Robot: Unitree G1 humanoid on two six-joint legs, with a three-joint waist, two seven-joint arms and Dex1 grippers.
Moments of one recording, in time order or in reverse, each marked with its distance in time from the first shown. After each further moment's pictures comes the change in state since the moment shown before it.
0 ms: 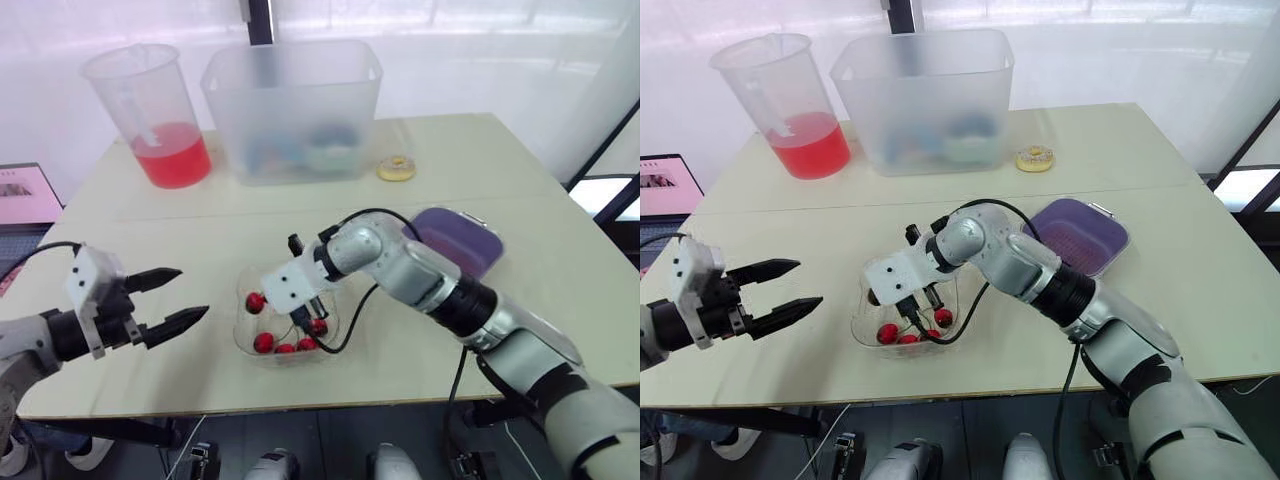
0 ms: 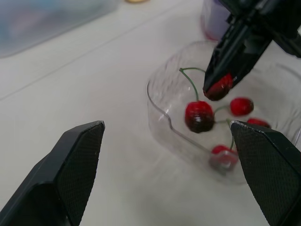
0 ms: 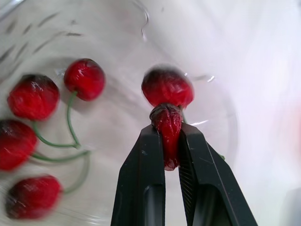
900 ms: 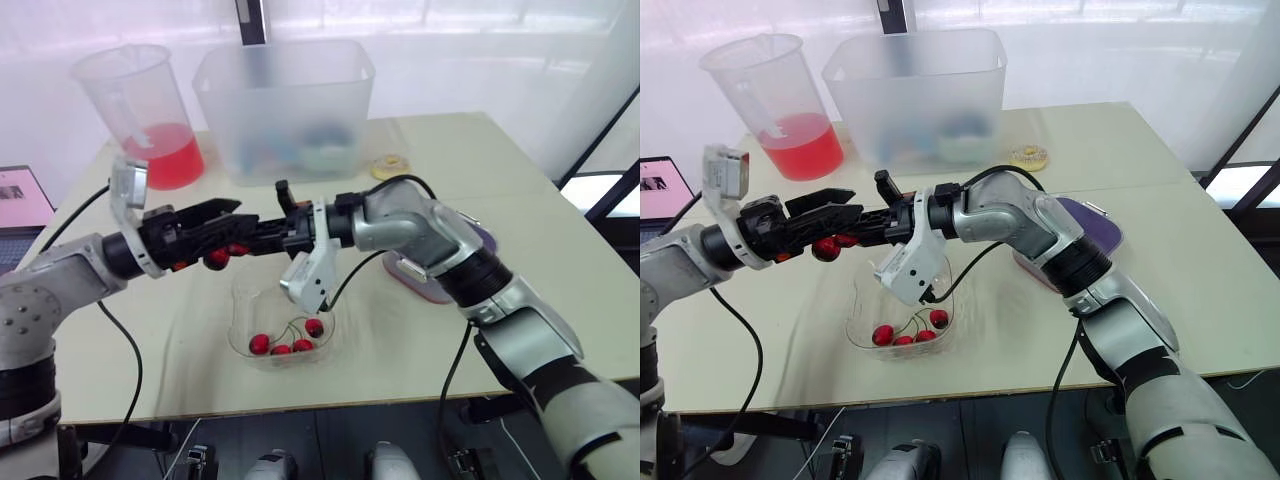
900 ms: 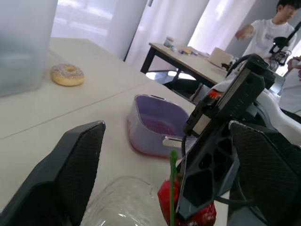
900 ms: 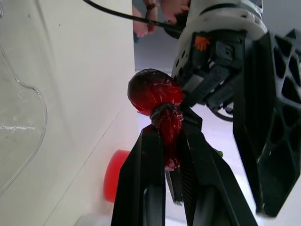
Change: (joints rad) left arm -0.549 -0.068 -0.152 0.173 -0.508 0.364 0.303; right arm -0.060 0.034 -0.194 0.212 -0.223 -0.793 -0.393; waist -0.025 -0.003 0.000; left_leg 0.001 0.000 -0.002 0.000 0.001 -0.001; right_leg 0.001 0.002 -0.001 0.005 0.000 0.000
